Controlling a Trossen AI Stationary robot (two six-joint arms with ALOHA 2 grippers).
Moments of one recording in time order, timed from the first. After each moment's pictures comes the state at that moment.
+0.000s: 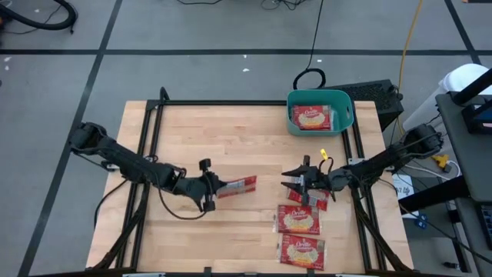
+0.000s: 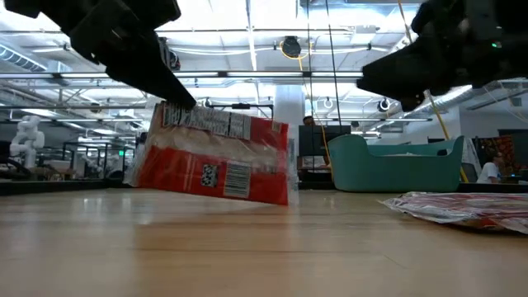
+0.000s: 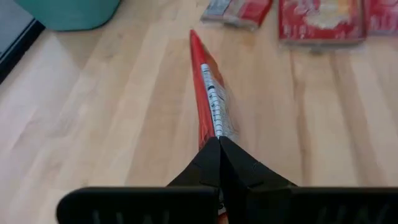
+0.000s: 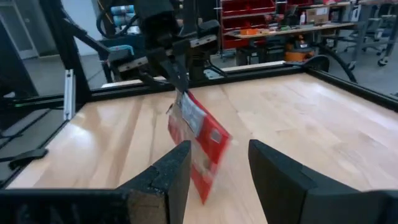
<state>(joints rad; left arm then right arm) -0.38 1.37 0.71 -0.06 -0.47 -0.20 0.36 1.27 0.18 0.97 0.47 0.20</state>
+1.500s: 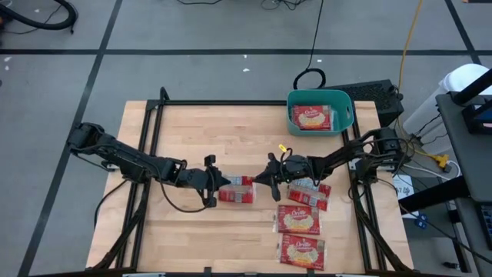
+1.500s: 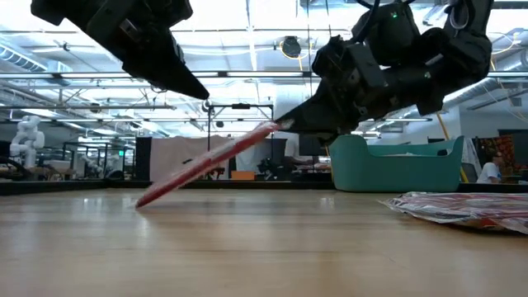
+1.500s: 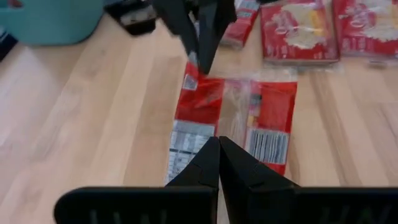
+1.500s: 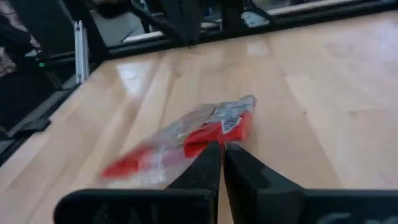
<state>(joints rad) -0.28 1.35 0.71 0.00 -0.31 -0.13 0.06 1.73 0.54 0.91 -0.07 0.20</state>
